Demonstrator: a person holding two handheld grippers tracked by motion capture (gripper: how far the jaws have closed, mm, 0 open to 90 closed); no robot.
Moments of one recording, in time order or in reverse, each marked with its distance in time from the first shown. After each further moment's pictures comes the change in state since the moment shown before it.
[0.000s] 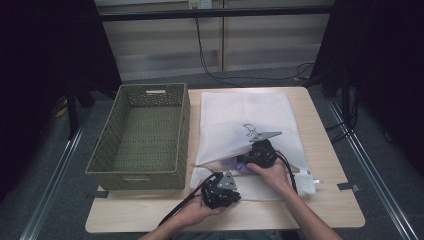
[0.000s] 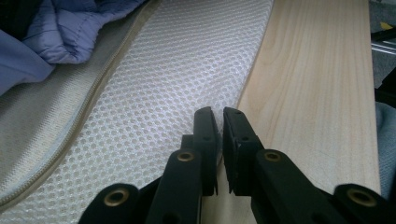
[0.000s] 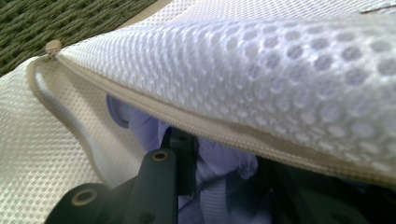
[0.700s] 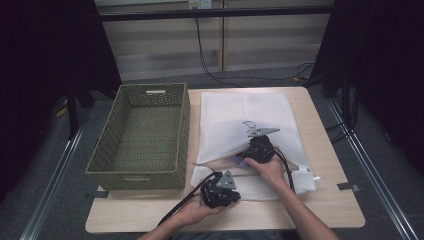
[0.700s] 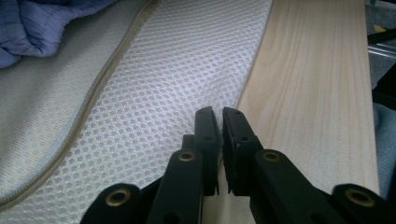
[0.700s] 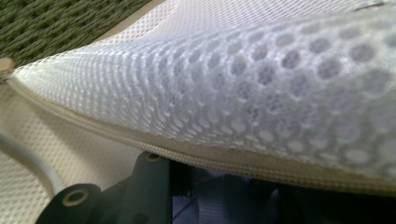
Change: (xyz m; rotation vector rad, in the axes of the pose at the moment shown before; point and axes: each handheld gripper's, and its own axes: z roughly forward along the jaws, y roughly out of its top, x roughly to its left) left arm 0.003 -0.001 -0.001 0.001 -0.017 -0.001; right arm -0.006 0.009 0.010 -0.034 -0.083 0.024
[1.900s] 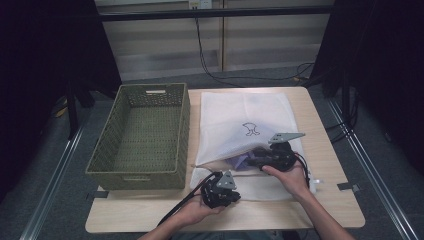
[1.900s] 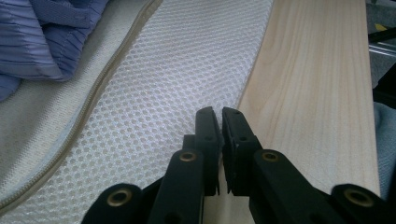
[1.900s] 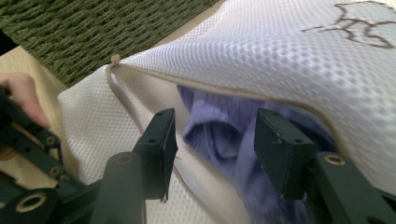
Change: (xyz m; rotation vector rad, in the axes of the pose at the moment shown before) left arm 0.000 0.000 0.001 -0.017 -0.001 0.005; right arm -0.002 -0.015 -0.074 -0.041 0.160 -0.022
